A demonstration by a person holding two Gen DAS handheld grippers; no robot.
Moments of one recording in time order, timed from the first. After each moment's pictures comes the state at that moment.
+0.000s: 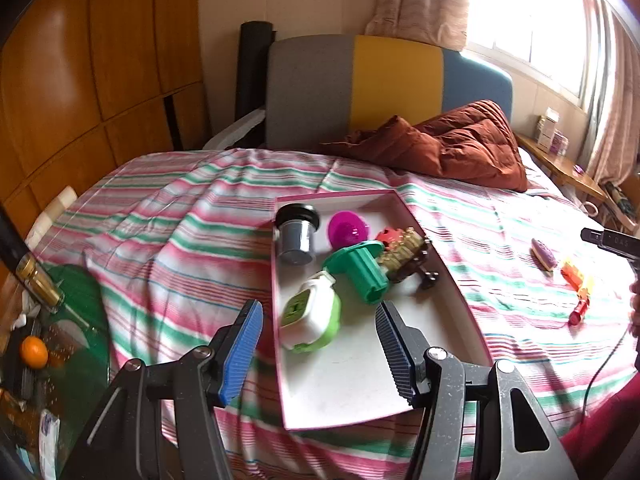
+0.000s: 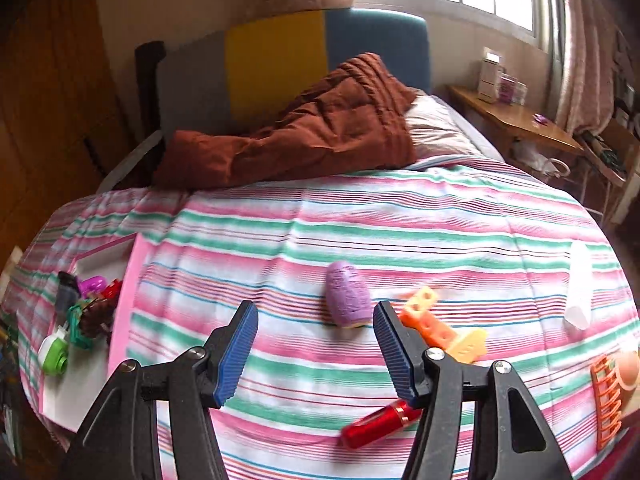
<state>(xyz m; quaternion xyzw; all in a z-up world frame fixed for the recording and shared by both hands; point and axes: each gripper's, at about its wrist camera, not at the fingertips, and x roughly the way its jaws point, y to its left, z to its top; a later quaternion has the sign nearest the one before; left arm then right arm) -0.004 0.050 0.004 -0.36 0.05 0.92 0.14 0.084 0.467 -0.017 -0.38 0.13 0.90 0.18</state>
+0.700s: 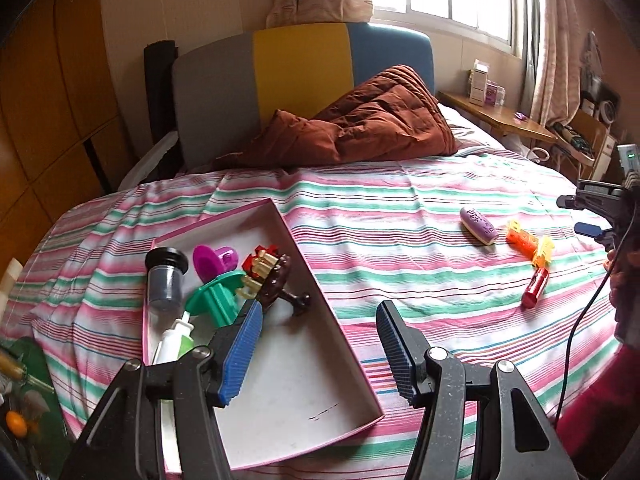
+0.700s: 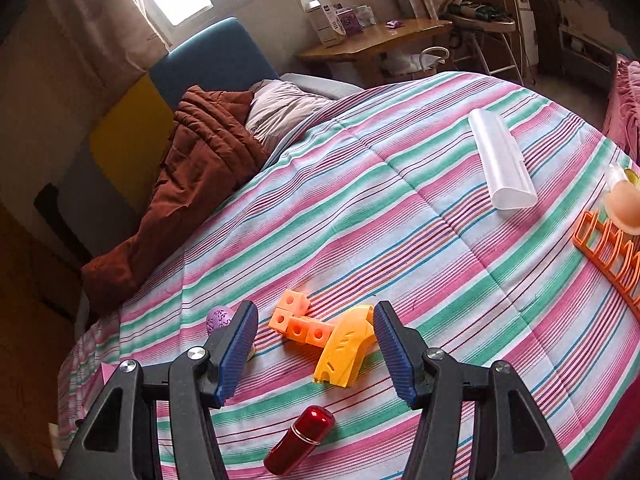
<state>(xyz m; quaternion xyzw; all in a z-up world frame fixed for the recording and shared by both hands) -0.004 0.181 0.003 -0.36 0.13 0.89 0.24 0.151 0.582 -0.044 -0.31 0.37 0.82 0.30</state>
